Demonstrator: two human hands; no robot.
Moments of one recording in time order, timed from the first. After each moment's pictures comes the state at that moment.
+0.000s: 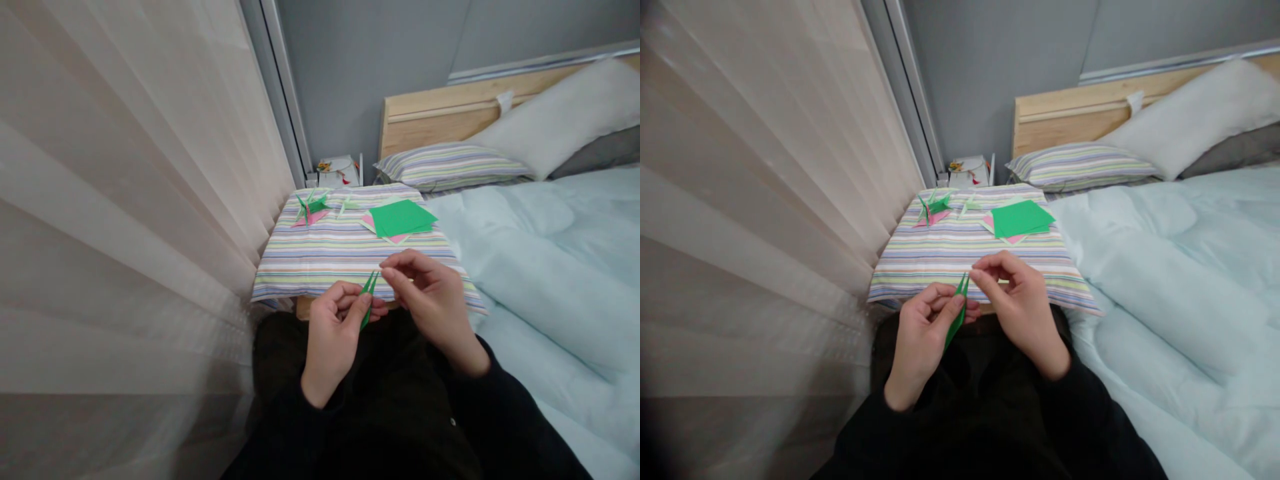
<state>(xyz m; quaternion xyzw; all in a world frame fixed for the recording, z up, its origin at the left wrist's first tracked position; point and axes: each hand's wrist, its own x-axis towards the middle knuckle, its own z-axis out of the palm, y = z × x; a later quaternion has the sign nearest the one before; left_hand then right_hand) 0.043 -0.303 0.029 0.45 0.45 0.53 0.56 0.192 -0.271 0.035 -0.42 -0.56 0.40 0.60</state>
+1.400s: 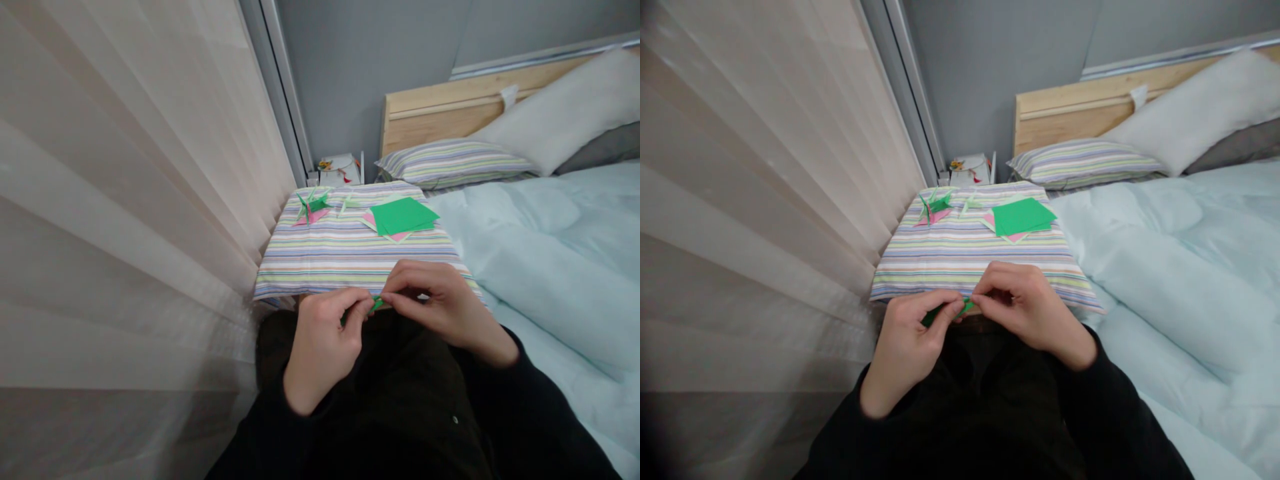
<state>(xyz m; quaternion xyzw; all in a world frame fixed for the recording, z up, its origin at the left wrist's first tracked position) 0.022 -0.307 0.055 0.75 0.48 0.40 0.22 0.223 -0.270 0.047 -0.32 -0.80 0.27 0.43</state>
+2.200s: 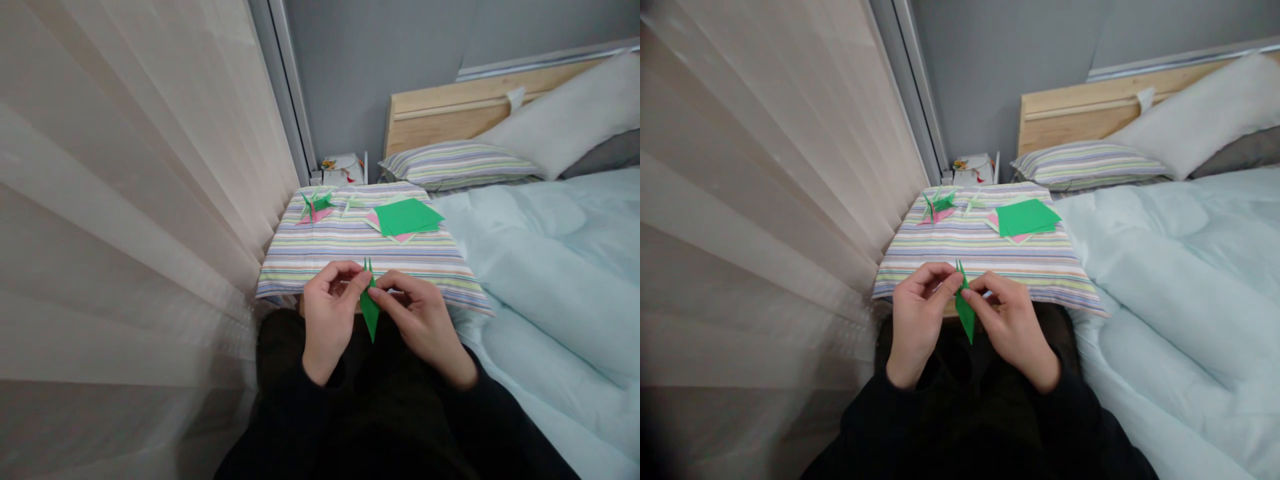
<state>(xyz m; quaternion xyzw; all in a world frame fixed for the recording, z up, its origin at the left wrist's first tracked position) 0.038 -0.278 0.035 0.48 0.45 0.62 0.42 0.182 -0.284 0.018 -0.41 -0.66 0.37 0.50</state>
